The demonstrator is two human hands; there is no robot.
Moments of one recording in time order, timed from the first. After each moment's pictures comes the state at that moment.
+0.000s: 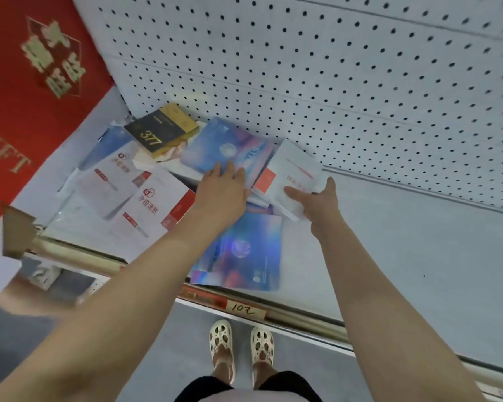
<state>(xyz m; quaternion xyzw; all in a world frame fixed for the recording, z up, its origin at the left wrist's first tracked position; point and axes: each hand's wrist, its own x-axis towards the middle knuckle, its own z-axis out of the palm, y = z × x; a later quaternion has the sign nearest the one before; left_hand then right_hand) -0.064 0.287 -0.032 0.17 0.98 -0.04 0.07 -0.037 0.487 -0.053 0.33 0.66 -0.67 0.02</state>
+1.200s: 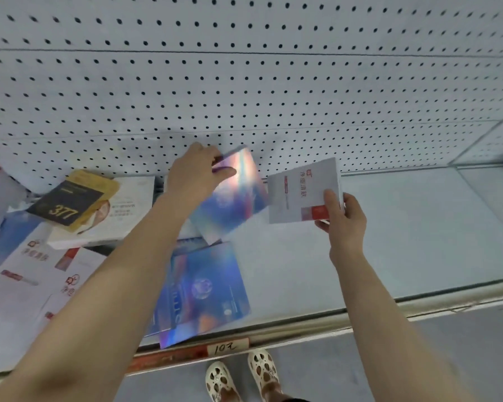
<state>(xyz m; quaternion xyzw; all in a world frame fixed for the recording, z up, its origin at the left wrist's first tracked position) -0.140 0.363 0.031 0.26 0.94 0.22 0.00 0.057 0.567 -0.012 0.40 0.61 -0.62 -0.28</state>
